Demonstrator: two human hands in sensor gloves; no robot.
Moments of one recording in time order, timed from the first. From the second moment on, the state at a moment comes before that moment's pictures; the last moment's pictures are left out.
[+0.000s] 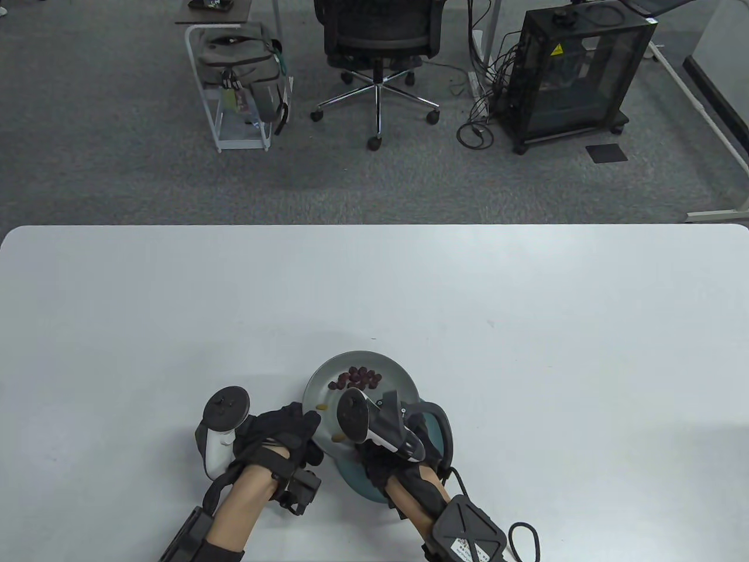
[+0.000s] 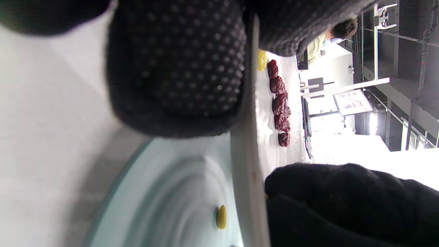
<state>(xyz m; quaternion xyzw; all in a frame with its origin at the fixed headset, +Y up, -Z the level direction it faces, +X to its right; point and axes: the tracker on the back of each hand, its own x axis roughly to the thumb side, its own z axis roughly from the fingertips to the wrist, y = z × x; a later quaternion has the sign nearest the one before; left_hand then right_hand) -0.211 -0.761 -0.329 -0.14 0.01 0.61 0.78 -0.009 -0.683 -0.312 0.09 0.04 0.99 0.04</state>
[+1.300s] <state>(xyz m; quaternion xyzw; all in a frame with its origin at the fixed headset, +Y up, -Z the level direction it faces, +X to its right) -0.257 -0.759 -0.335 -0.08 0.10 0.65 0.75 0.033 -0.660 -0.318 0.07 0.01 0.98 0.16</state>
